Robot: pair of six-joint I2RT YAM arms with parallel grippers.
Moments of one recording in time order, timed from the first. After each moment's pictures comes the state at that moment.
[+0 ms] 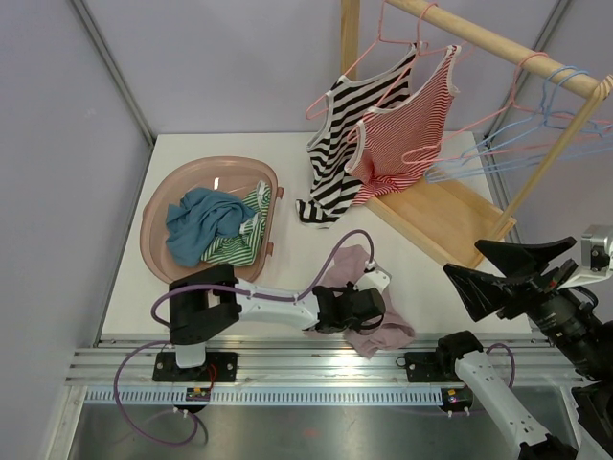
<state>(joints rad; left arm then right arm) -1.37 1.85 1.10 -0.22 -0.40 -0.54 0.29 0.50 1.54 -0.89 -0.34 0.40</state>
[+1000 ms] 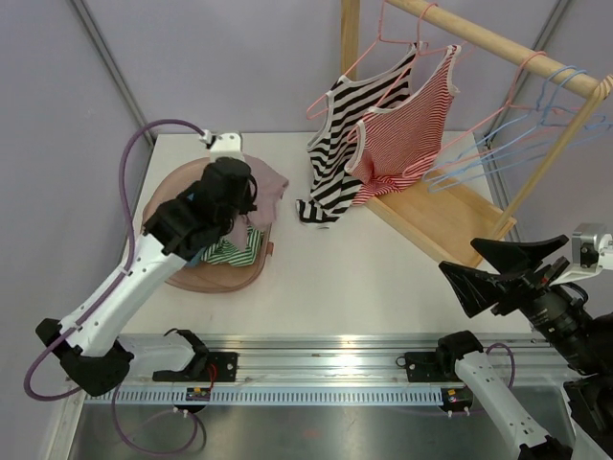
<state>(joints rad) -0.77 1.19 1.43 -0.82 -0.60 -0.44 0.29 0.47 1.48 -0.85 -0.34 0.40</state>
